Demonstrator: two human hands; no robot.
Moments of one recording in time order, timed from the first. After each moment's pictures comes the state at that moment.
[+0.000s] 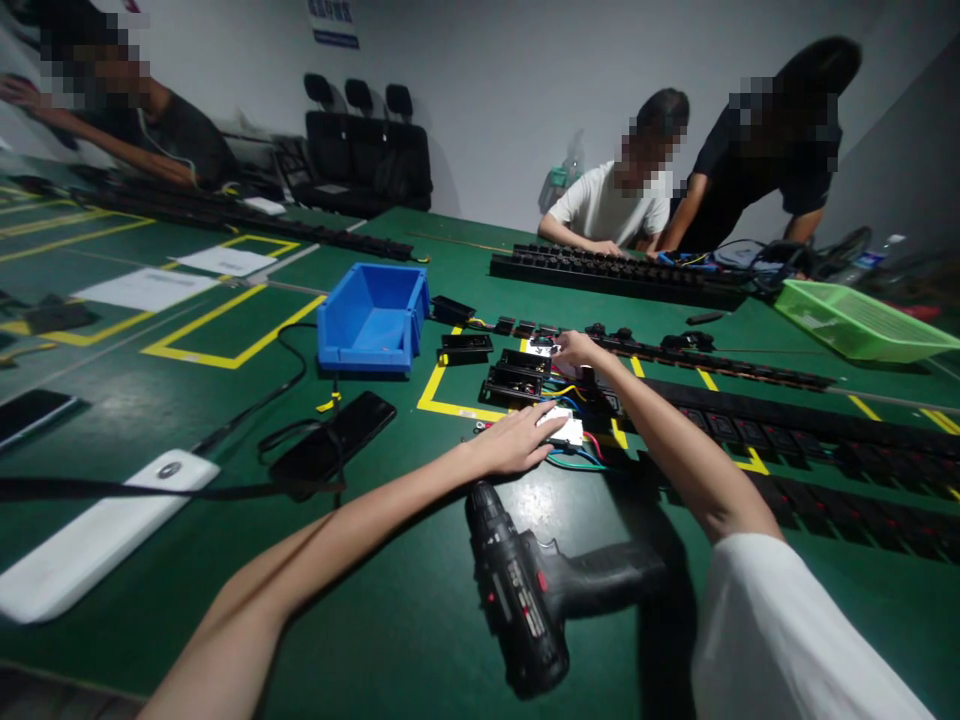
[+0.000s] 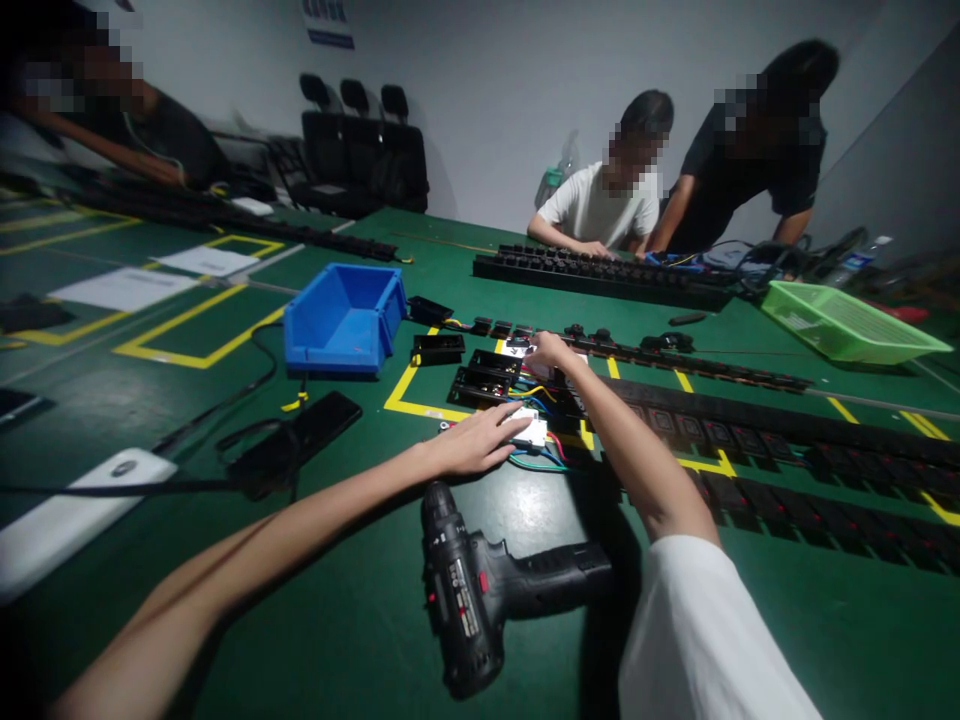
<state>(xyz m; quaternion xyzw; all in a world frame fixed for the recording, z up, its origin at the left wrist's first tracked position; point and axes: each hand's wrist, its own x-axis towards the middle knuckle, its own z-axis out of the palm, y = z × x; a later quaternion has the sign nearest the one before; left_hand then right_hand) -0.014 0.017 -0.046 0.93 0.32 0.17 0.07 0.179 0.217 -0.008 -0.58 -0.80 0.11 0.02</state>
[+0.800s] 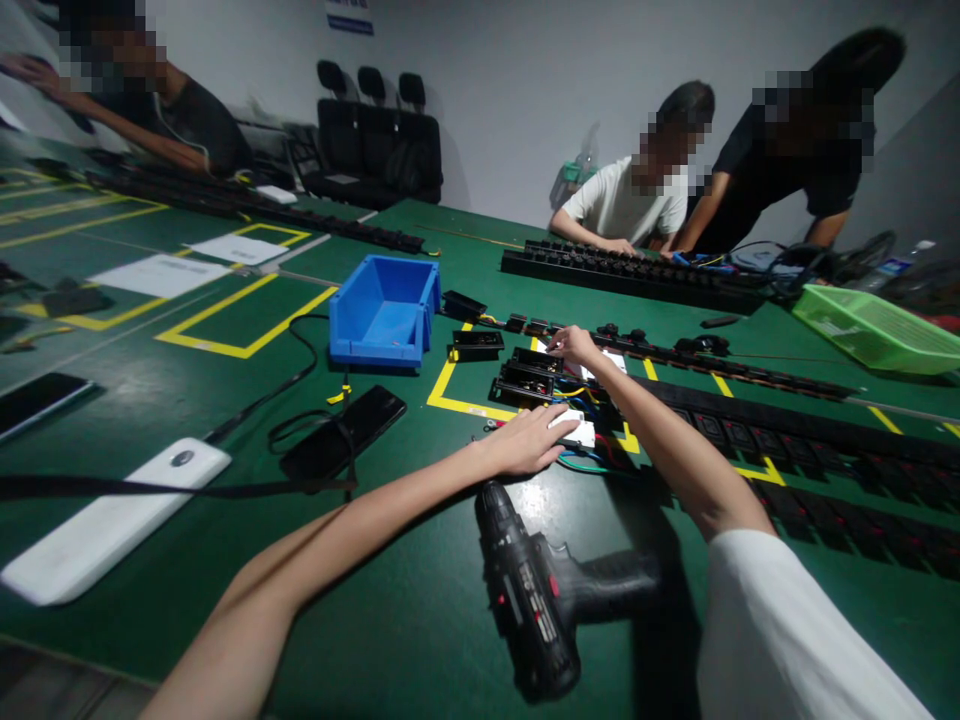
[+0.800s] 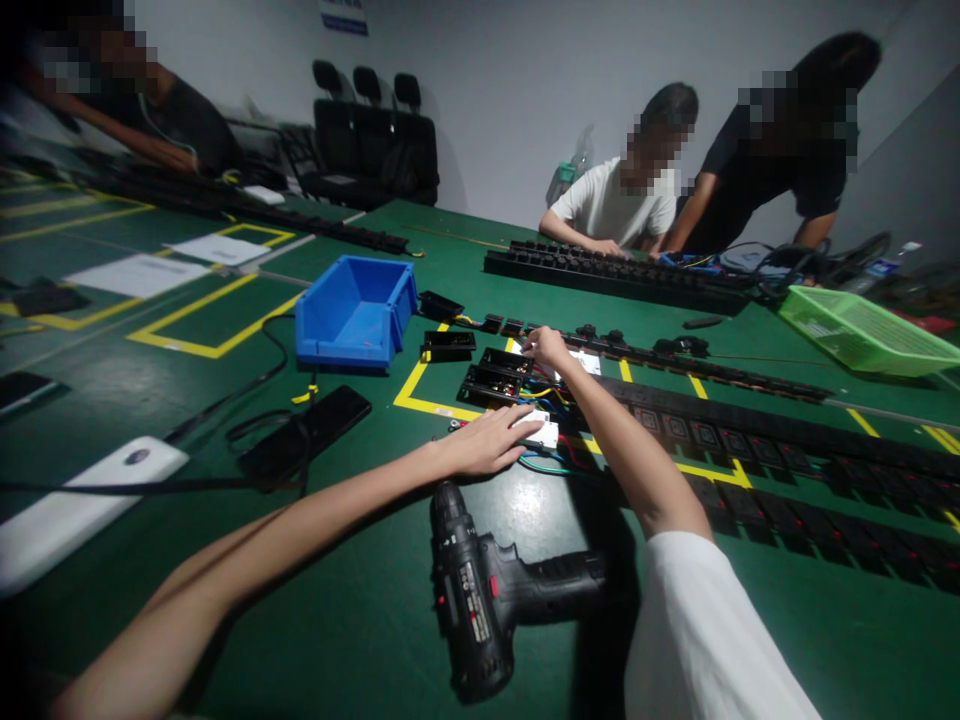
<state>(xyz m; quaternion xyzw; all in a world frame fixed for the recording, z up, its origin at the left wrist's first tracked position) -0.013 0.016 -0.045 0.93 0.32 0.15 0.05 0.155 0.231 -0.024 -0.56 -0.82 0.13 0.03</state>
